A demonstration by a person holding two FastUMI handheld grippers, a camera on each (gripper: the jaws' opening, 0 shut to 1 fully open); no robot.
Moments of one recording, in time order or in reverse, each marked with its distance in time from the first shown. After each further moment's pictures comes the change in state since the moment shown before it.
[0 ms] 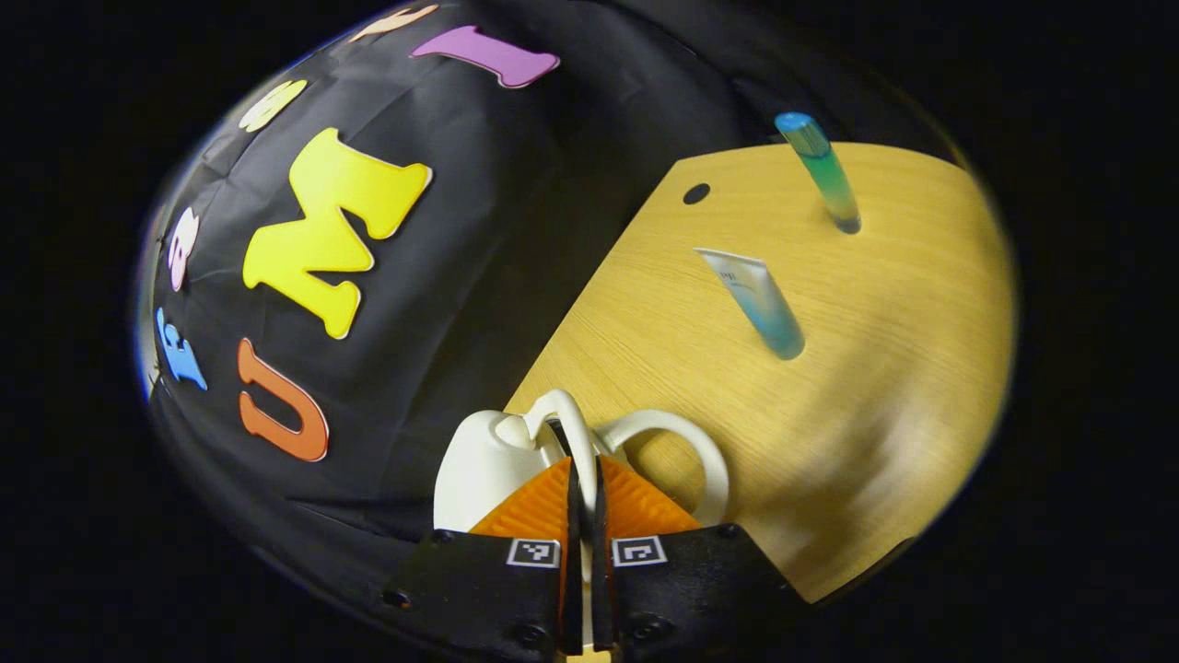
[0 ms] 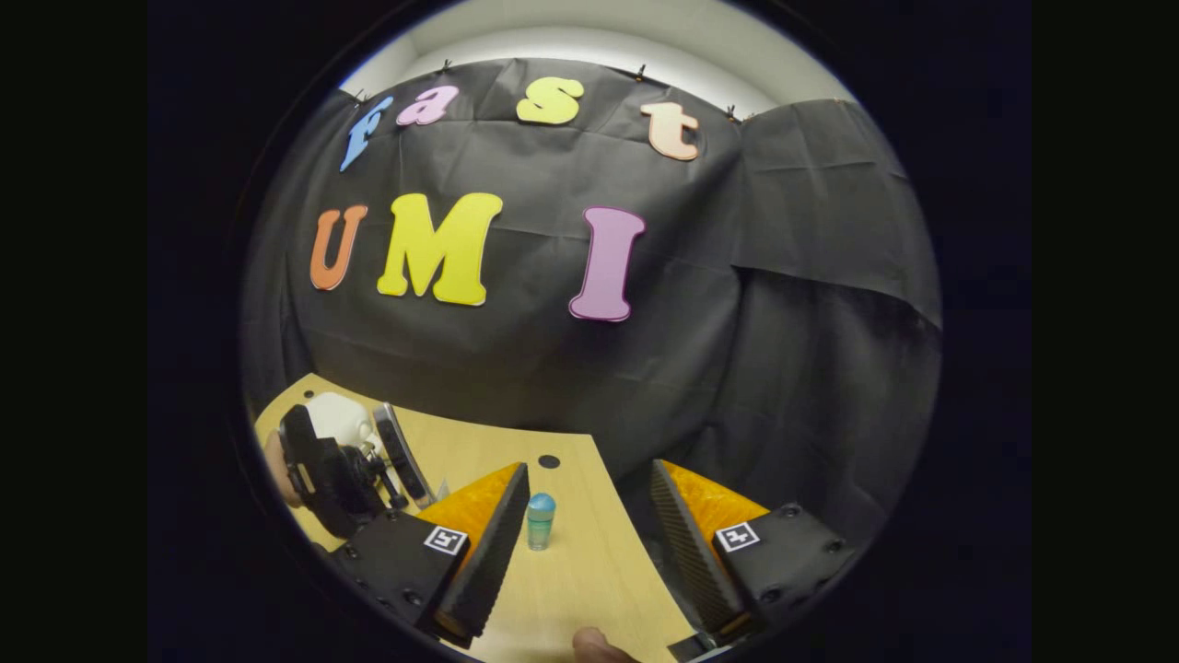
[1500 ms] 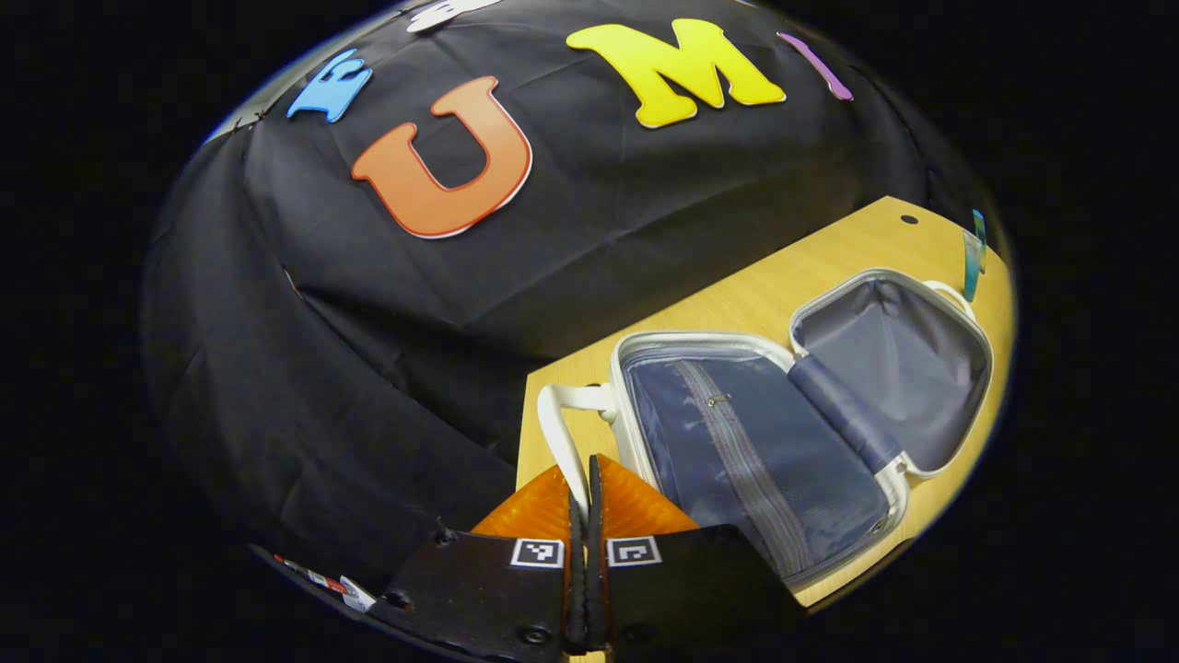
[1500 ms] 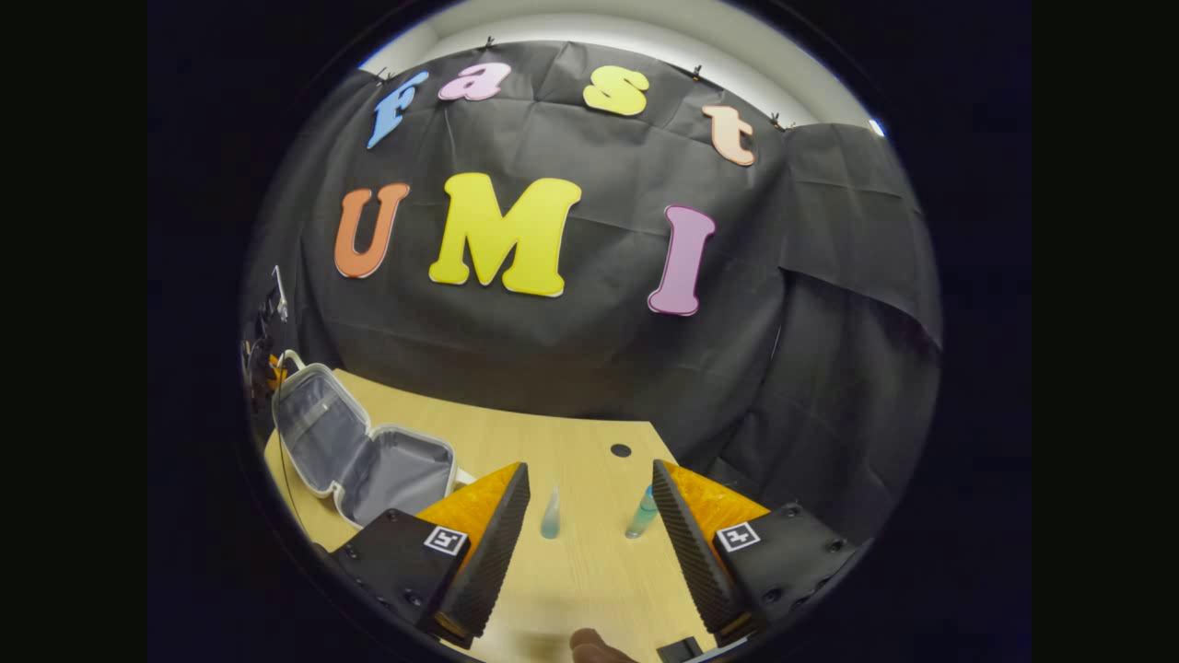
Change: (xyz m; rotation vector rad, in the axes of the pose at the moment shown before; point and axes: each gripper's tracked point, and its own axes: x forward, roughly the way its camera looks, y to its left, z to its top) left arm 0.005 0.245 -0.331 -0.503 0.105 0.089; right arm -0.026 0.159 0.006 -0.044 0.081 0.032
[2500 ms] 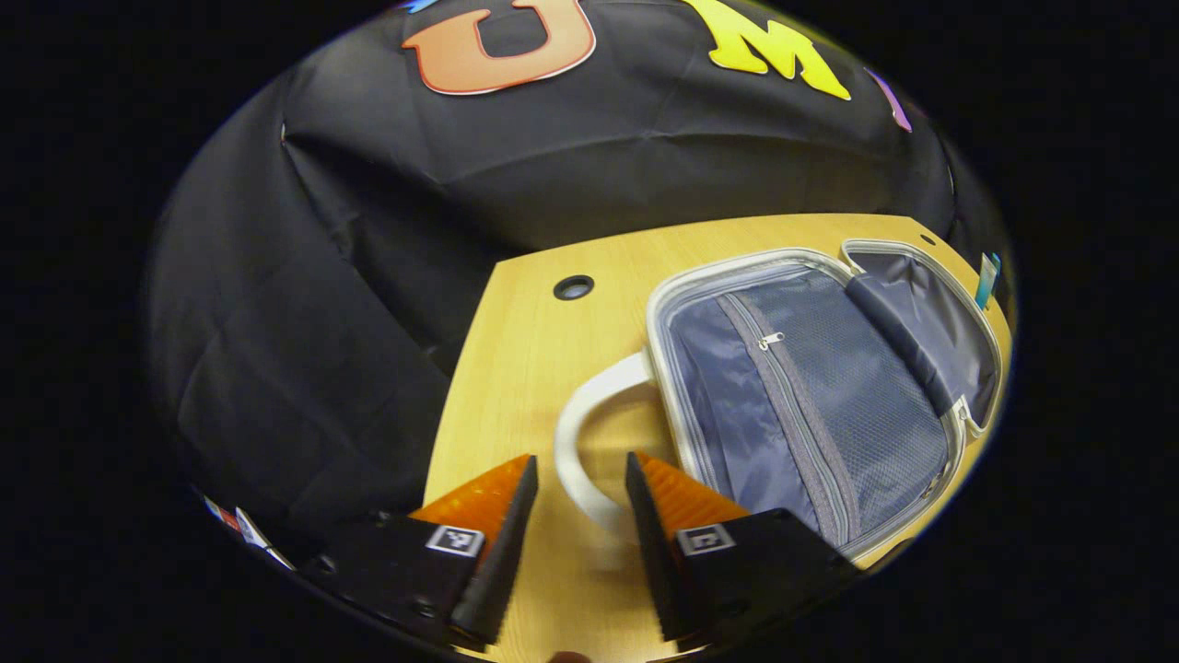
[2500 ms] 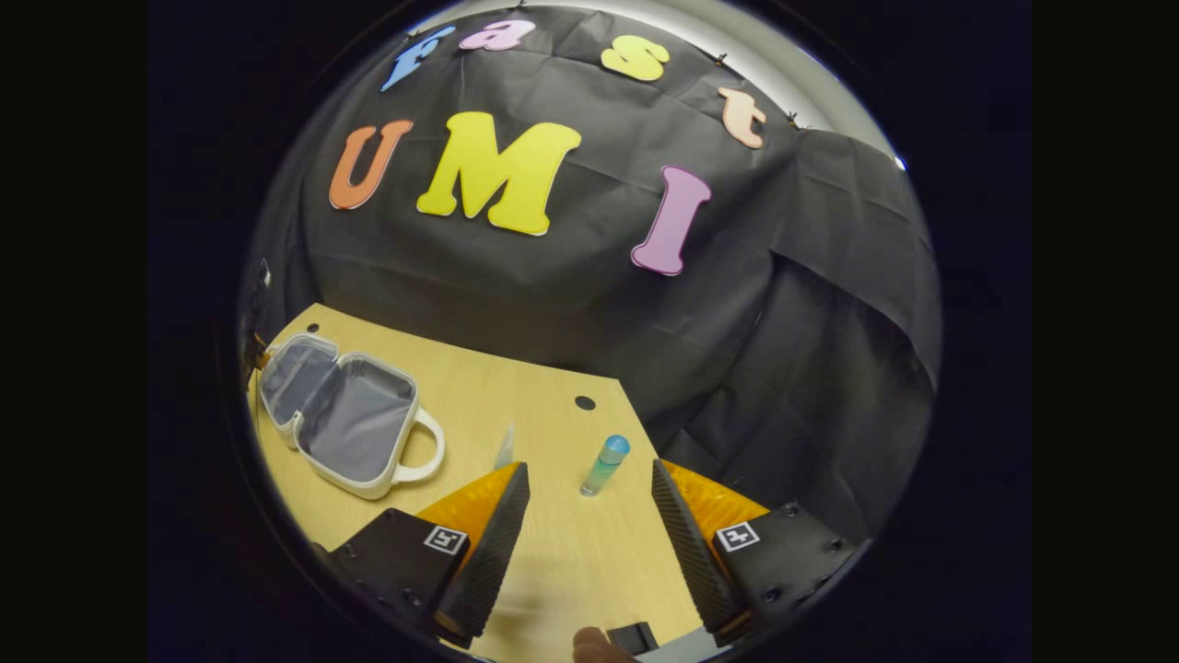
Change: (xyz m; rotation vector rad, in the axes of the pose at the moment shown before) left arm 0.060 0.000 -0.108 -0.226 0.127 -0.124; right arm 0.005 -0.027 -0.057 -0.115 0.137 -0.076
